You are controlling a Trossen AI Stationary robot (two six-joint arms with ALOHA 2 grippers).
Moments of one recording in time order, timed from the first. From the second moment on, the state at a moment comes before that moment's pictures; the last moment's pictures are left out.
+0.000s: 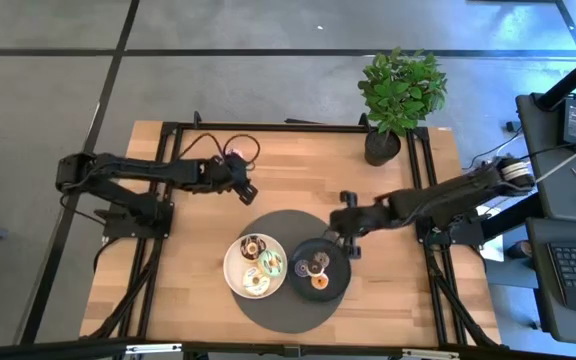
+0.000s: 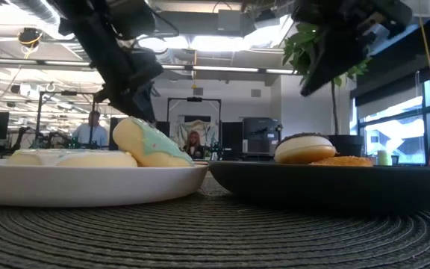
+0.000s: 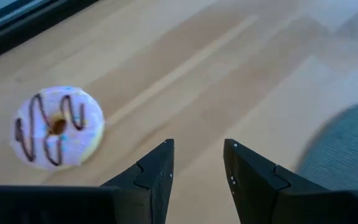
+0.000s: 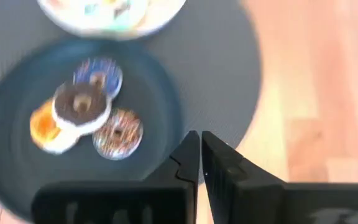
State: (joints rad) left arm 0.19 1.29 0.75 -0.39 -0.39 -0.58; right arm 0.25 1.38 0.93 -0.49 0.19 0.15
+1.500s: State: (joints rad) left arm 0.73 1.59 0.75 -0.35 -0.30 -0.57; right arm 0.13 1.04 0.56 -0.07 0.19 0.04
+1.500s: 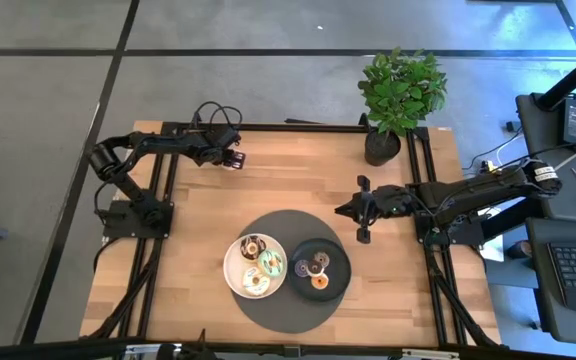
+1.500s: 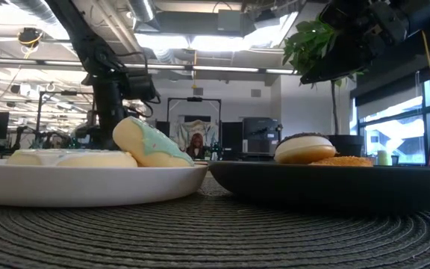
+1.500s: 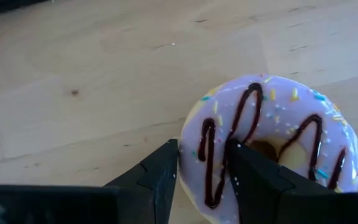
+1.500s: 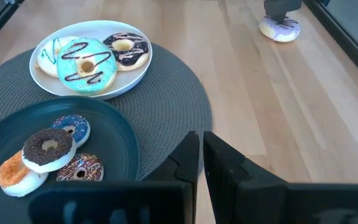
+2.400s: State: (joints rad) left arm 0.66 1.45 0.75 -0.39 -0.26 -0.49; right arm 0.13 1.04 0.56 -0.07 0.19 0.04
